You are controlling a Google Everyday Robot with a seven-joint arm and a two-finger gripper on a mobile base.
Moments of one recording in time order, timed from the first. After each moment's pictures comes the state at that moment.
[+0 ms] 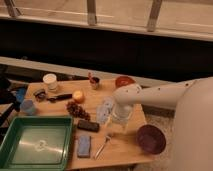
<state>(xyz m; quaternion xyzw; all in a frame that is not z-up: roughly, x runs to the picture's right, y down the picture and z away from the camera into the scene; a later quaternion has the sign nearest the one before) 0.058 0.220 0.782 -0.34 0.26 0.71 0.56</state>
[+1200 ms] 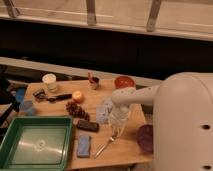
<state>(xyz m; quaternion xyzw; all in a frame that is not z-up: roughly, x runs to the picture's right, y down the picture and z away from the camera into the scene) 0.057 0.240 0.819 -0.34 0.31 0.73 0.50</state>
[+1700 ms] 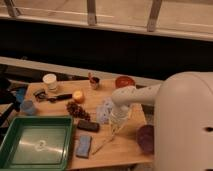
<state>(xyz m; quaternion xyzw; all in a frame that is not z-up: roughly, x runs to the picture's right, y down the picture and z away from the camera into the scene) 0.064 0.224 0.815 -0.32 0.30 0.75 0.50</state>
